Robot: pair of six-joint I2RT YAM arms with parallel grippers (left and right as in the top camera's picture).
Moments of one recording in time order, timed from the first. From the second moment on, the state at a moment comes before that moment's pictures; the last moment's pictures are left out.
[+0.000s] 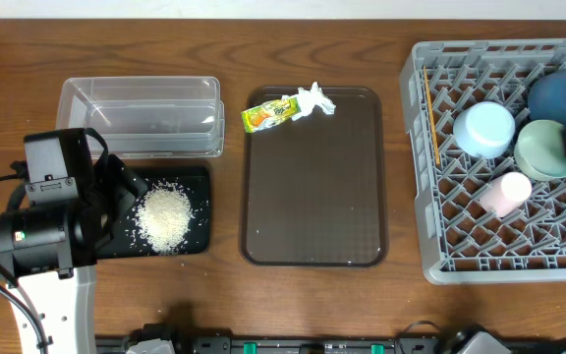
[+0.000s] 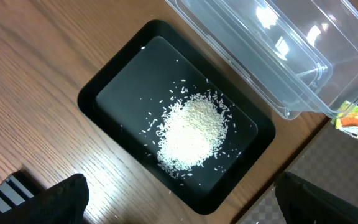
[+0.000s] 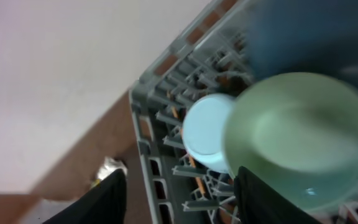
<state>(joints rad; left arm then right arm) 0.16 1.08 1.30 -1.30 -0.19 -0.61 -0.68 1.31 1.09 -0.53 -0.71 0.29</state>
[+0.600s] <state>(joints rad) 0.16 1.08 1.30 -1.30 -0.19 -0.61 -0.31 1.49 1.09 -0.54 0.01 0.27</state>
